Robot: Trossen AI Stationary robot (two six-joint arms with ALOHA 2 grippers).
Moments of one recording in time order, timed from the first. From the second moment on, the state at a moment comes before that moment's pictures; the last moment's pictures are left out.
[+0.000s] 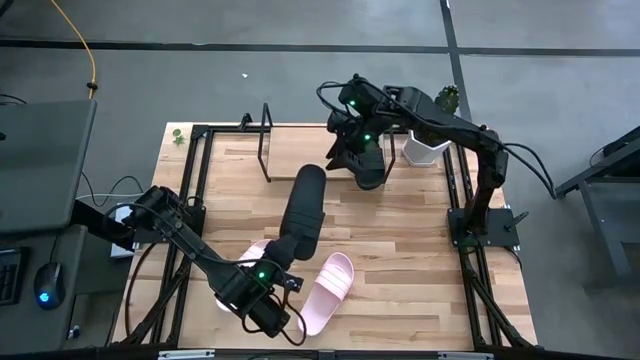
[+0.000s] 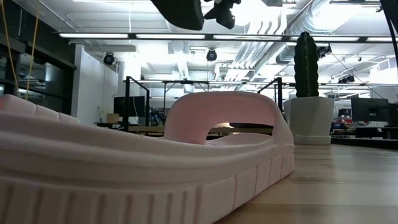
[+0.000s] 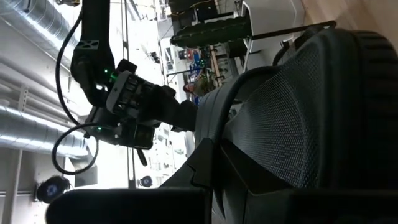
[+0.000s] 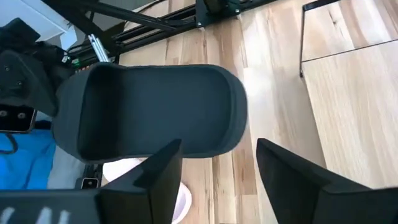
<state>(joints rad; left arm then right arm) -0.58 1.87 1.62 -1.13 -1.57 0.37 -0.35 1.82 2.08 -1.13 -0.54 0.00</state>
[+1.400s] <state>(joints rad) -0.53 1.87 1.75 -1.06 -1.57 0.57 -0.34 1.82 1.99 -0.98 -0.66 0.03</state>
